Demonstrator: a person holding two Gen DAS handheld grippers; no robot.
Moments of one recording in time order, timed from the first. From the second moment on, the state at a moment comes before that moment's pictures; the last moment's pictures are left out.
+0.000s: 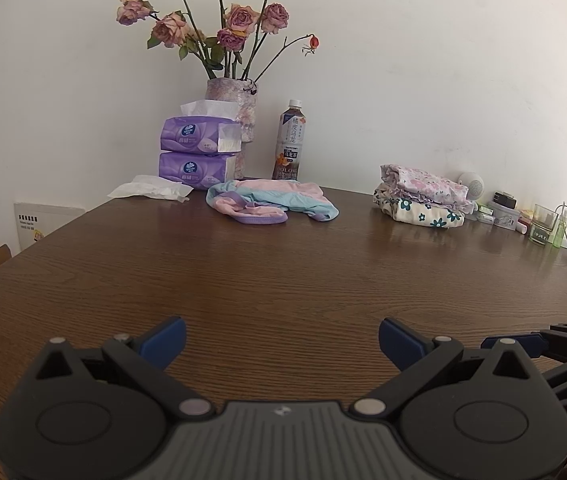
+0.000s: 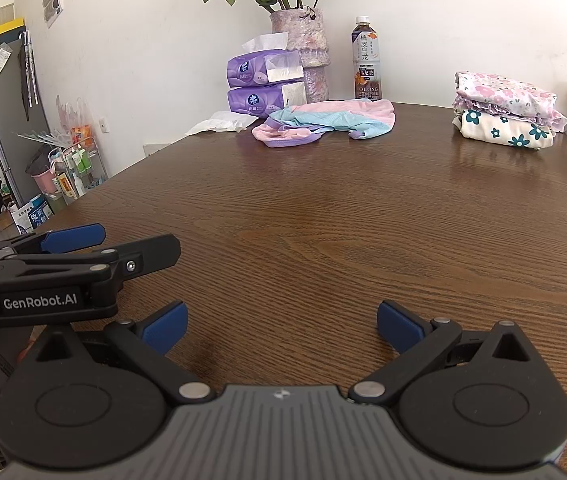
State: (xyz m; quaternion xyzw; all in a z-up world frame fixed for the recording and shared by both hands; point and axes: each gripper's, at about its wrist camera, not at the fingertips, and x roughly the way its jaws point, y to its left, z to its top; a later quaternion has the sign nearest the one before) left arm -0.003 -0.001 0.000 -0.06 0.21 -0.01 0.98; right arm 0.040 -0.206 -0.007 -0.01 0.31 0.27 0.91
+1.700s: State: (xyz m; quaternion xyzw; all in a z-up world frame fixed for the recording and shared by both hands) left arm -0.002 -0.004 -0.002 -0.06 0.21 0.00 0.98; right arm 0.039 -0.207 -0.008 -0.01 0.31 0.27 0.91
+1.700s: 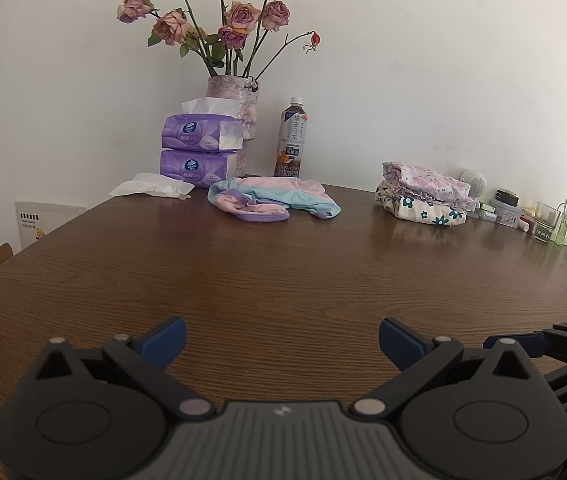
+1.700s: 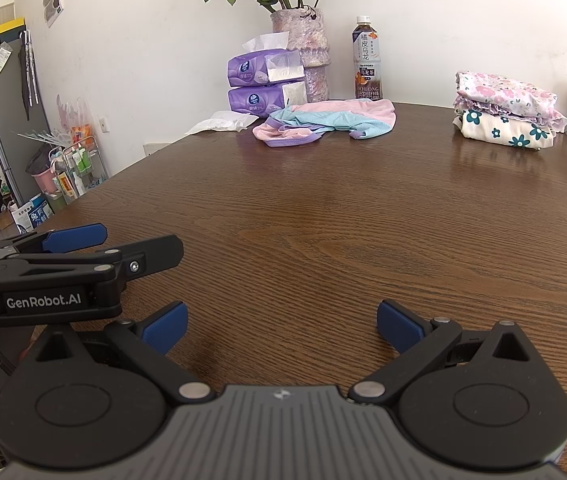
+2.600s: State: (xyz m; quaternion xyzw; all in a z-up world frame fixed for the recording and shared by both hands) left arm 0.117 0.020 0.075 -0.05 0.22 0.00 0.98; right arm 0.140 -0.211 0.046 -0.02 0.22 0.30 0.93
